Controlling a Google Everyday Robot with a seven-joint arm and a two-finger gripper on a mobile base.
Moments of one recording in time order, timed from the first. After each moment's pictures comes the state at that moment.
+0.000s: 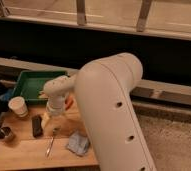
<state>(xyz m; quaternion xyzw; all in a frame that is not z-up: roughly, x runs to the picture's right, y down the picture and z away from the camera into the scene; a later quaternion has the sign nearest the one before) -0.216 0.181 0.819 -0.43 0.08 0.46 0.77</state>
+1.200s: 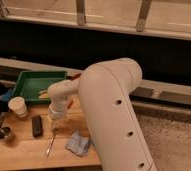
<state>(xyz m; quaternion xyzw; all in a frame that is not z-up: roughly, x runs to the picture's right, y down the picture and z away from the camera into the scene) -0.212 0.198 0.830 -0.45 0.09 0.46 0.76</state>
